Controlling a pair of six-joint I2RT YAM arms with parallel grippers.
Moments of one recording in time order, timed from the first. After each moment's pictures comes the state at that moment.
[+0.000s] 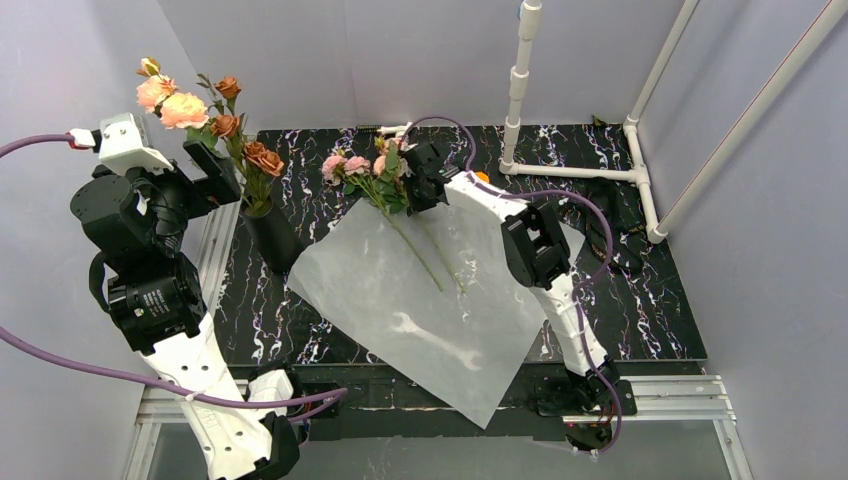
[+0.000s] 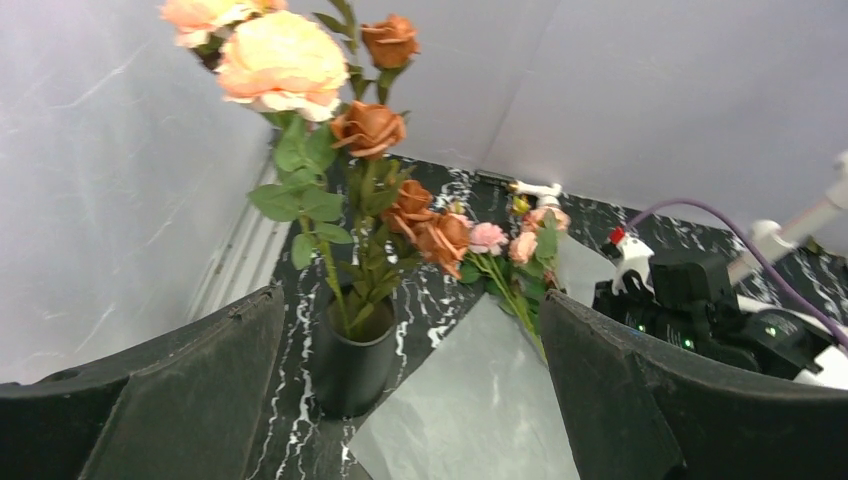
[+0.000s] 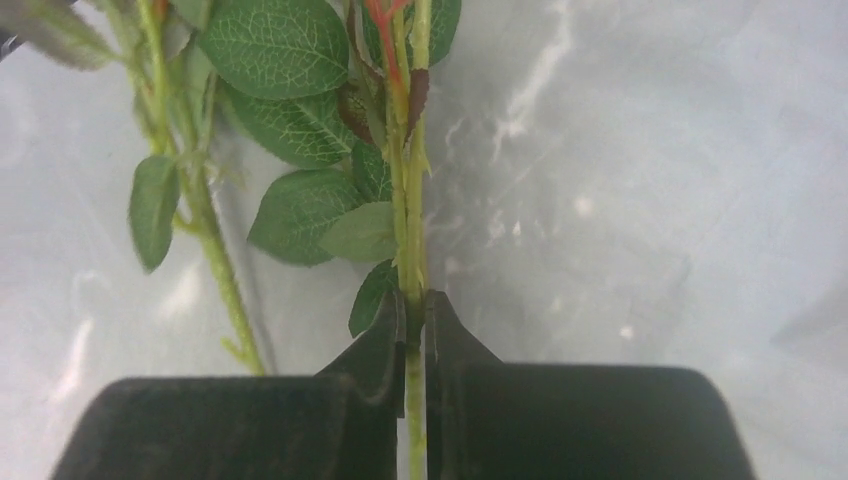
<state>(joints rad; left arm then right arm) 0.44 0.92 1.67 -0.85 0.28 -0.14 0.68 2.44 2.10 -0.55 0.01 0.21</state>
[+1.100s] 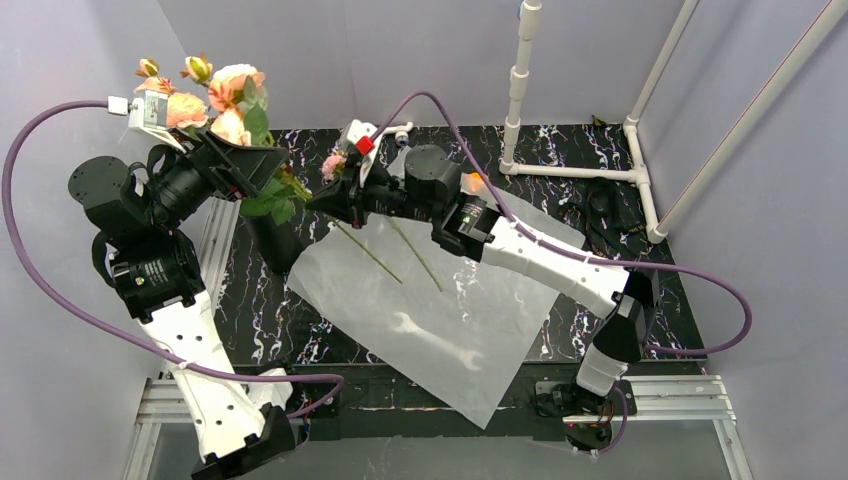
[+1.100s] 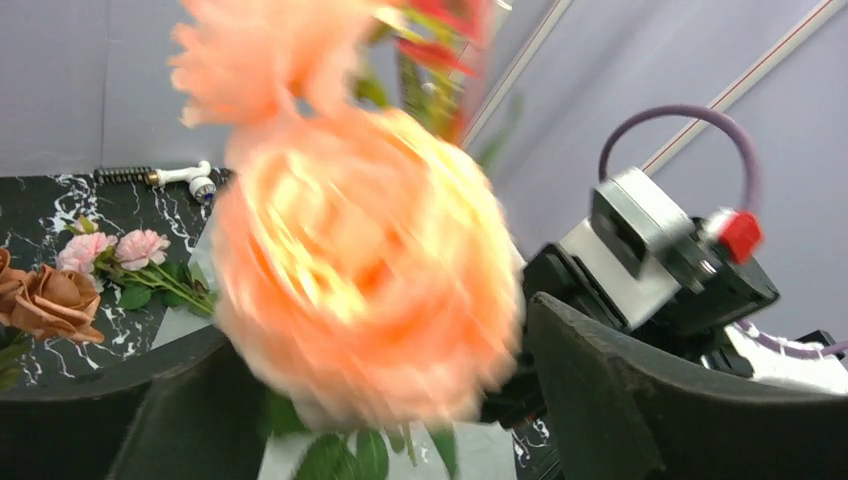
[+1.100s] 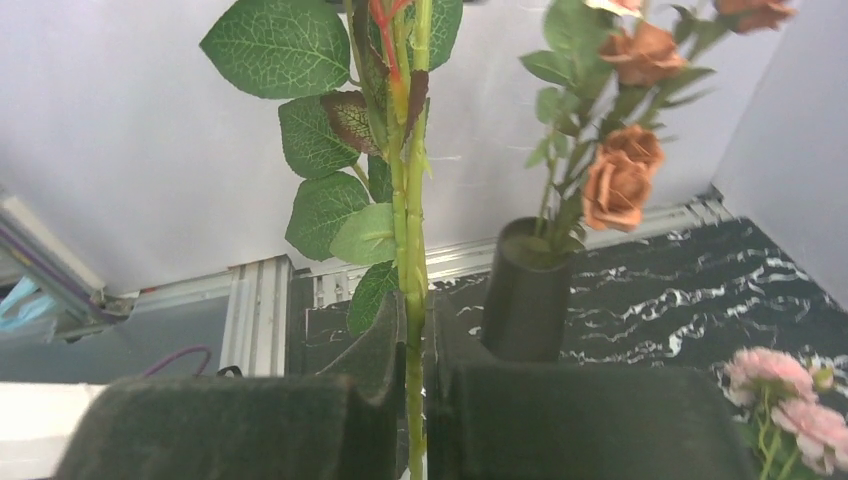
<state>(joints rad) 0.44 0.97 1.59 -0.51 1.02 -0.58 1.07 1.70 1.70 0.09 -0.34 0.13</state>
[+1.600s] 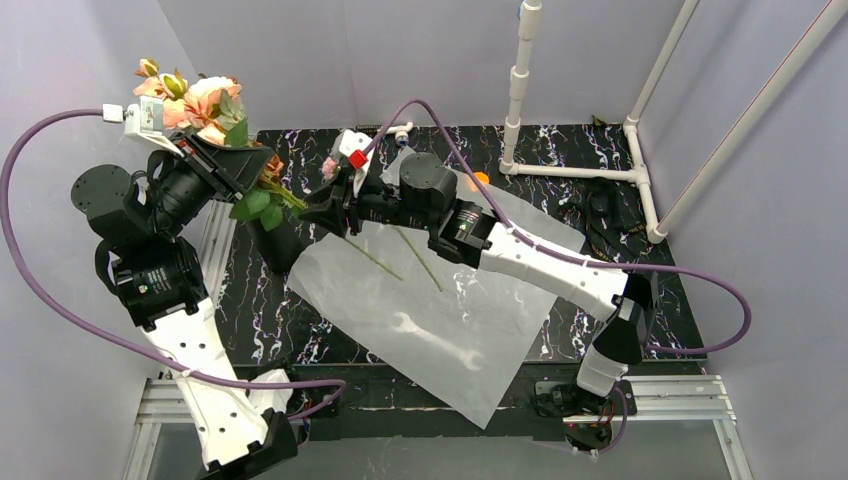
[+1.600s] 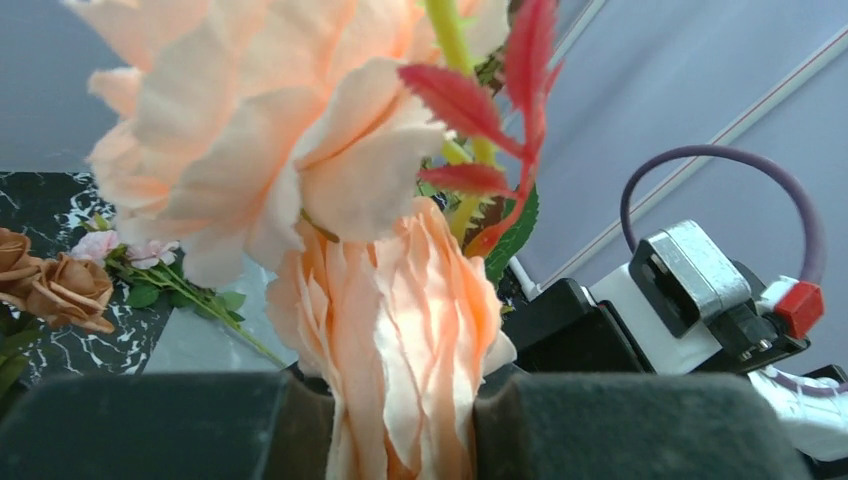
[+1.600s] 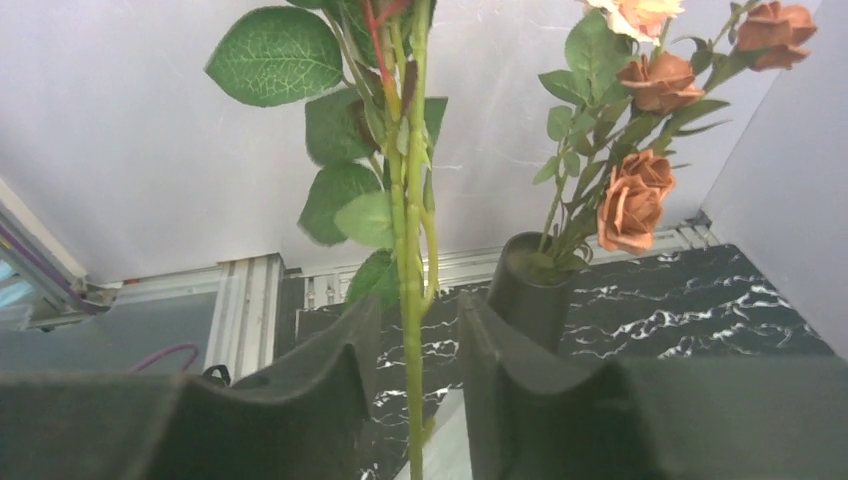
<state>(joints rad) 0.44 0.94 1.55 -0.48 0.97 -0.63 1.12 1.69 1.70 0.11 -0.33 0.05</state>
